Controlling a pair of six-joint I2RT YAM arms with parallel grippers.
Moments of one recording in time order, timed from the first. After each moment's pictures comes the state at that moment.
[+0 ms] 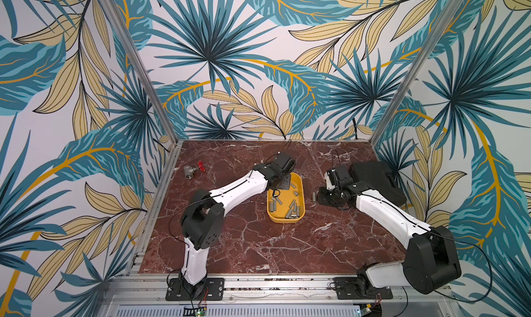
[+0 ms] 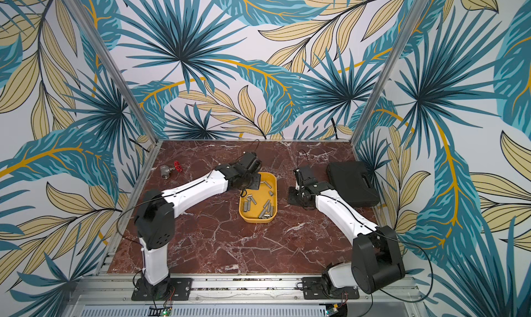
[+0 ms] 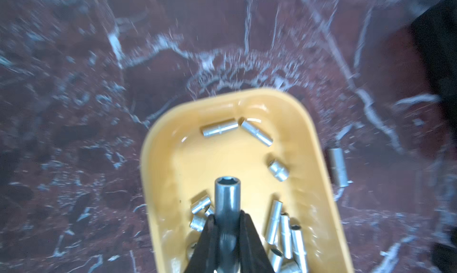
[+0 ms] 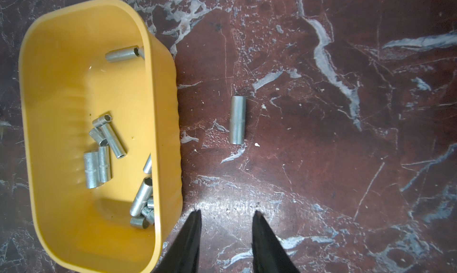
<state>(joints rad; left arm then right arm) -0.71 1.86 1.58 -0.62 -0.16 -0.50 0.31 1.41 0.98 -0.65 -0.03 0.45</state>
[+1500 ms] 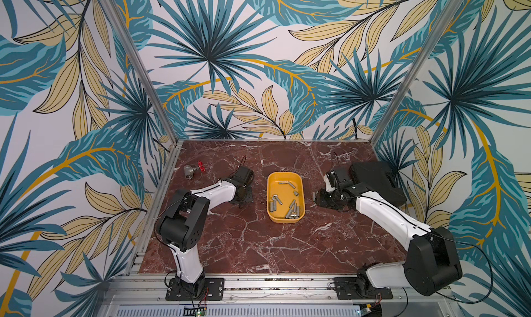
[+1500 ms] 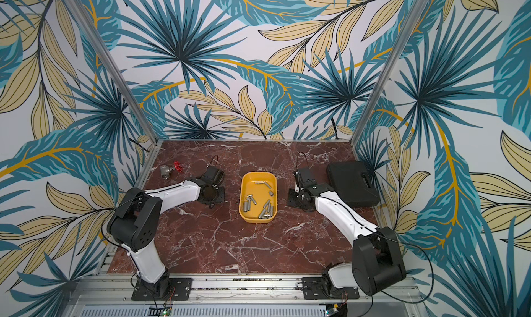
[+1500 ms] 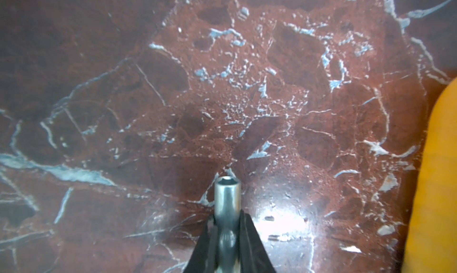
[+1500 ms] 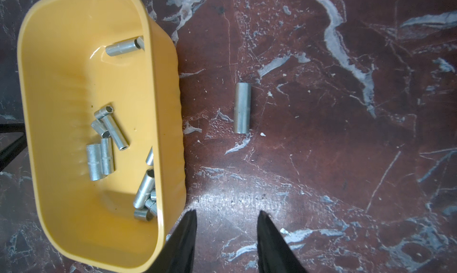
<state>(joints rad) -0.41 1.81 1.08 -0.45 -0.09 -0.53 0.32 1.39 0.96 -0.65 -0.05 0.48</state>
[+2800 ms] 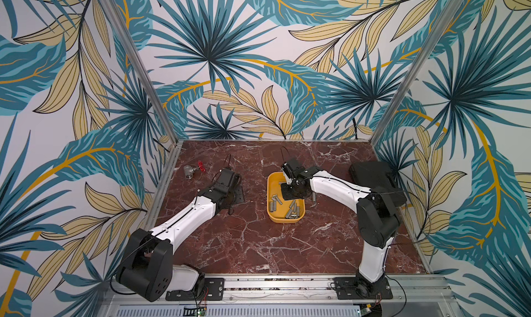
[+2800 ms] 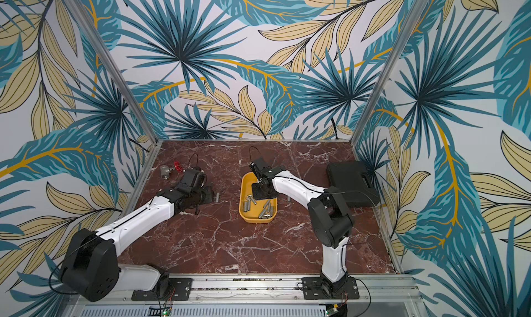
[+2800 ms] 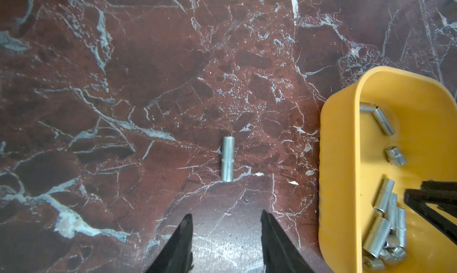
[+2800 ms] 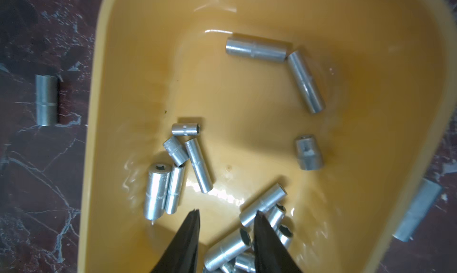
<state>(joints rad) -0.39 1.36 0.87 -0.45 -0.09 -0.57 0.60 1.92 1.45 -0.75 0.01 0.42</state>
